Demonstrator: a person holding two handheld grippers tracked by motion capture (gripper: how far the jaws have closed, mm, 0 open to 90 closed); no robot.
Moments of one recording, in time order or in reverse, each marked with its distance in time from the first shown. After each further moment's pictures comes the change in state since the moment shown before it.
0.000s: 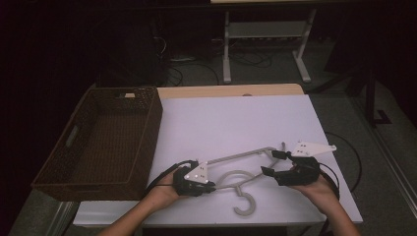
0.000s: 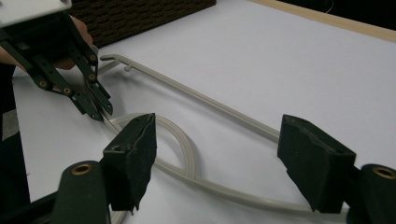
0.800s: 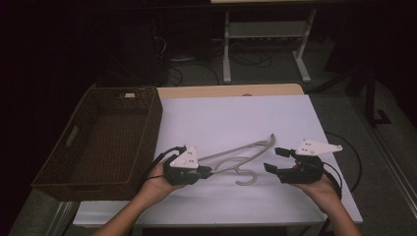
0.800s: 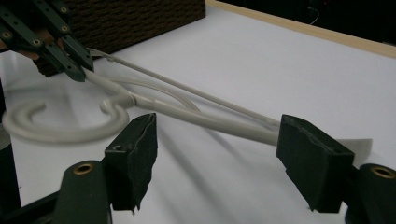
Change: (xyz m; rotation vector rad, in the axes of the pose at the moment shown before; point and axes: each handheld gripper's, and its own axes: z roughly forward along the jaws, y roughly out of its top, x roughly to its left) left arm 0.009 0.020 -0.047 -0.133 0.095 -0.070; right arm -0.003 0.002 -0.007 -0.042 -0.031 0.009
